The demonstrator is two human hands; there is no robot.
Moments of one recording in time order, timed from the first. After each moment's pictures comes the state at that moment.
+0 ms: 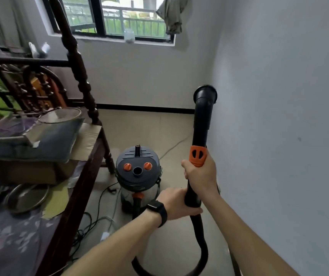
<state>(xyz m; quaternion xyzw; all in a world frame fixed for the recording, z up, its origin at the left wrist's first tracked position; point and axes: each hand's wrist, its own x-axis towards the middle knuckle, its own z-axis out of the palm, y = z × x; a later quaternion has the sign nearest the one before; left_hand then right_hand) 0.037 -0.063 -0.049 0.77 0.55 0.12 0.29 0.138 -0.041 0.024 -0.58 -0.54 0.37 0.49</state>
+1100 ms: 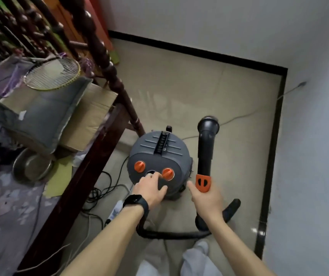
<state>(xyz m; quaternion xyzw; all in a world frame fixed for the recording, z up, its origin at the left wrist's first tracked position) -0.098 0.230 -0.262 0.47 0.82 0.01 0.32 0.088 0.285 -0.250 -0.64 -0.52 0.53 0.20</state>
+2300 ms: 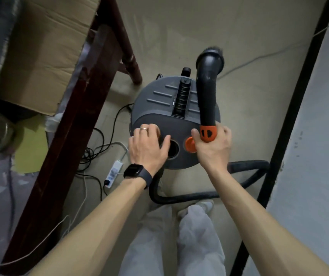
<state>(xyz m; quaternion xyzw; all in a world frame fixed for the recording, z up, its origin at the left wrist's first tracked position) -0.187 0.247 -0.396 0.46 0.87 0.11 0.13 -0.036 0.328 -0.384 -0.70 -0.59 0.37 0.15</state>
